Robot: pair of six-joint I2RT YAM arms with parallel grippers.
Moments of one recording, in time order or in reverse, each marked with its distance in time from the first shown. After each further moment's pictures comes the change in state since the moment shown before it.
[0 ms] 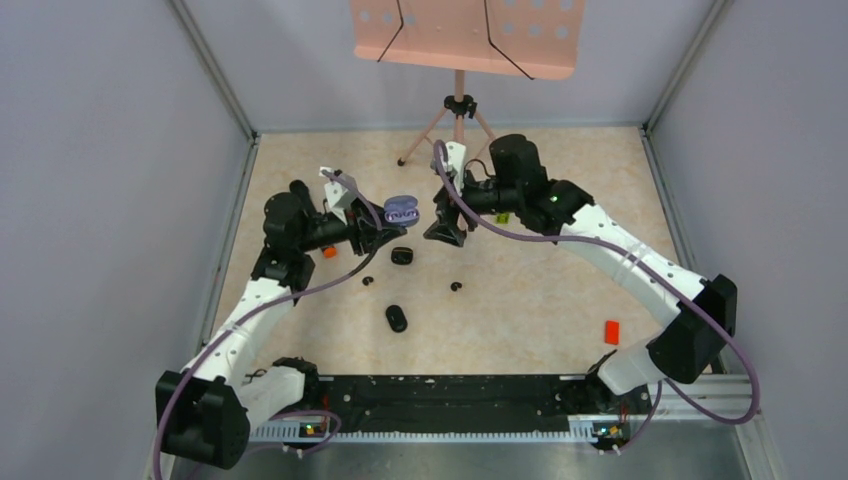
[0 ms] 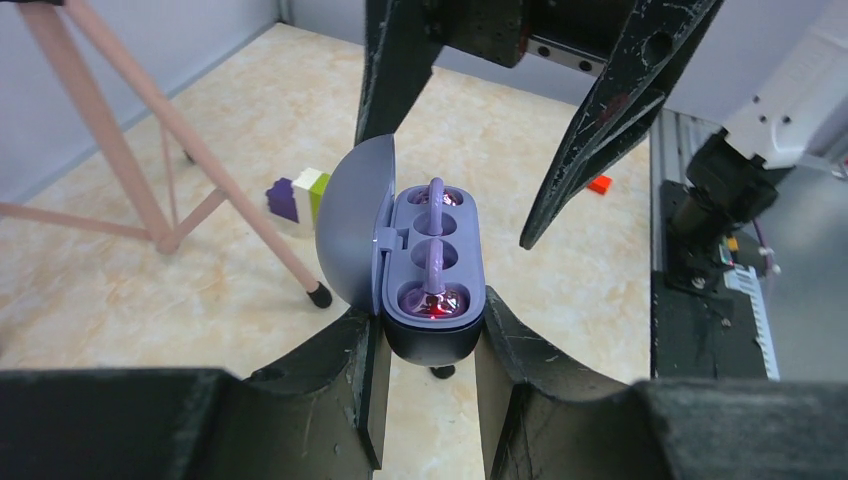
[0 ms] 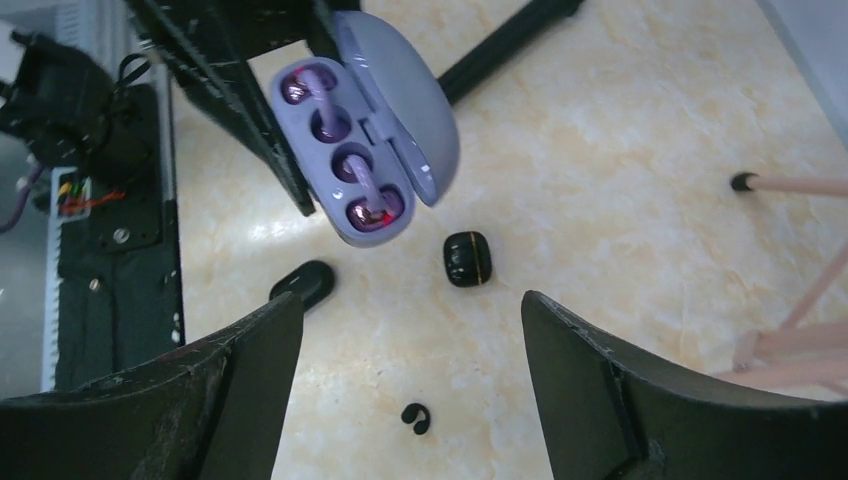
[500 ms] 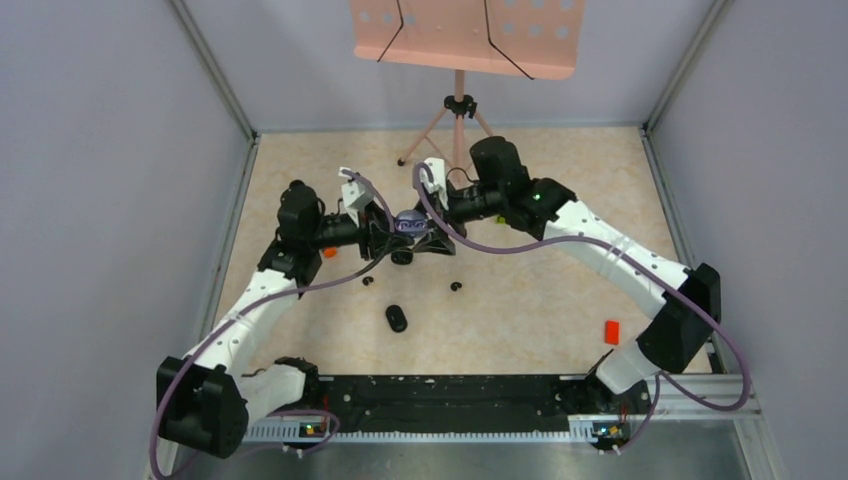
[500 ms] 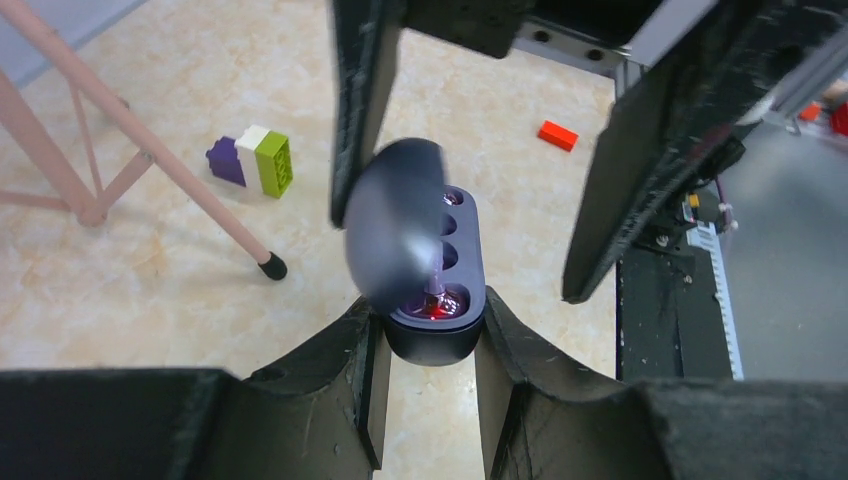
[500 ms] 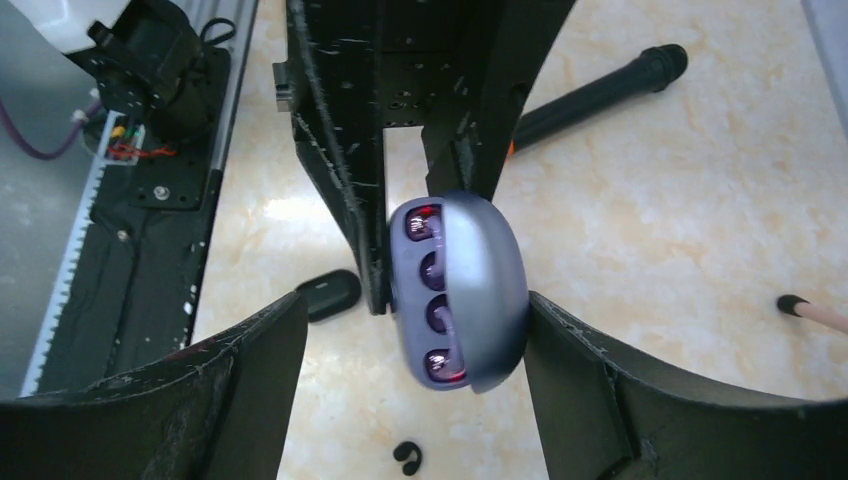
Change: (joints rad) left arm -0.055 0.042 0.047 -0.182 0.080 0.153; right arm 0.062 0.076 0.060 -0.058 -0.216 -0.203
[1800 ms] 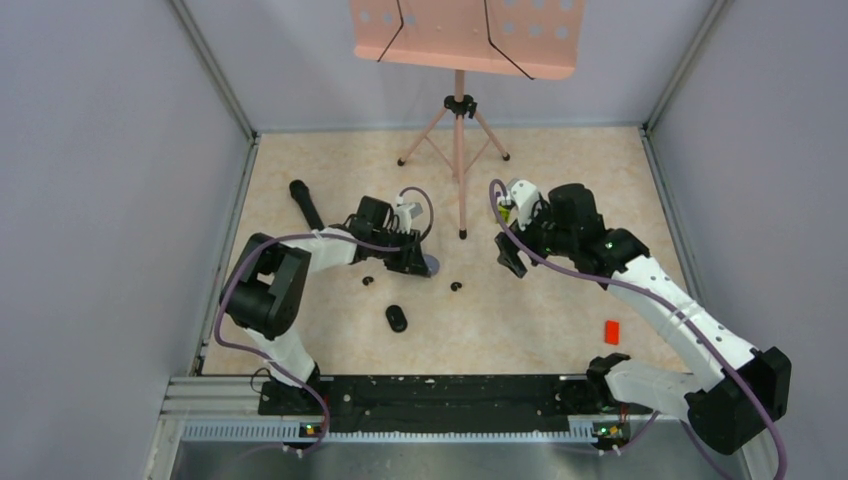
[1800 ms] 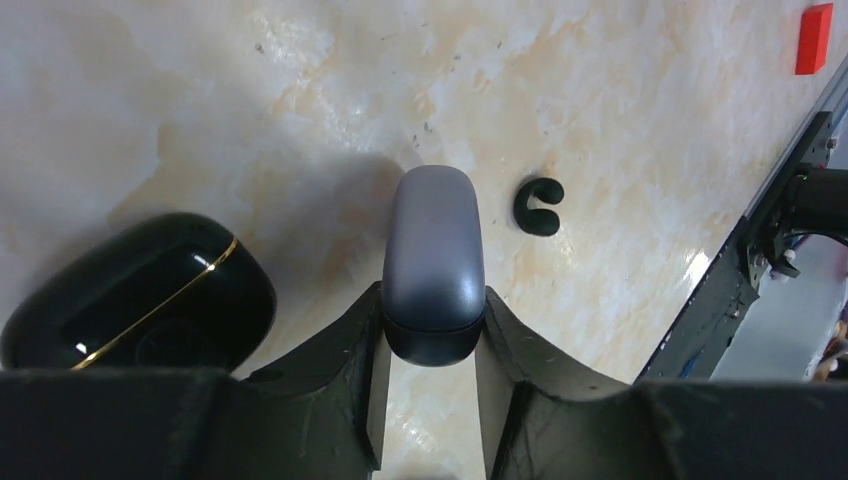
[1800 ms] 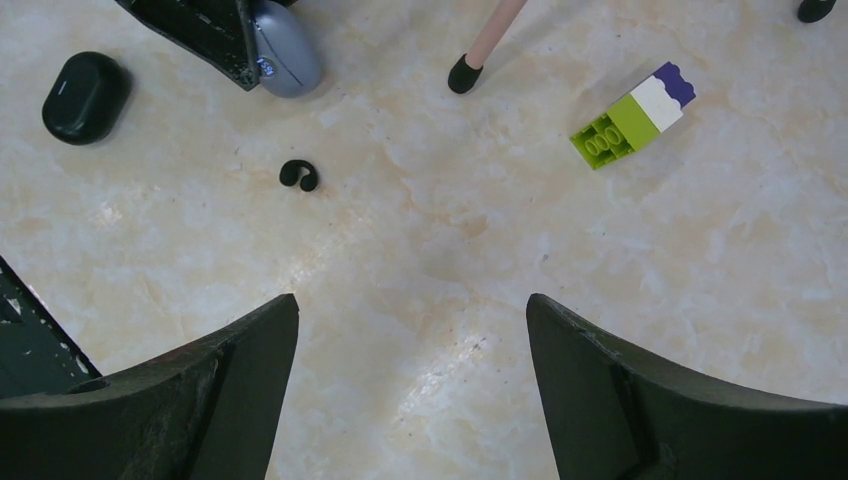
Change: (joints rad) left arm -0.143 0.653 0.116 -0.278 -0.431 -0.222; right arm -0.254 -0.441 -0.497 -0.114 0.513 0.164
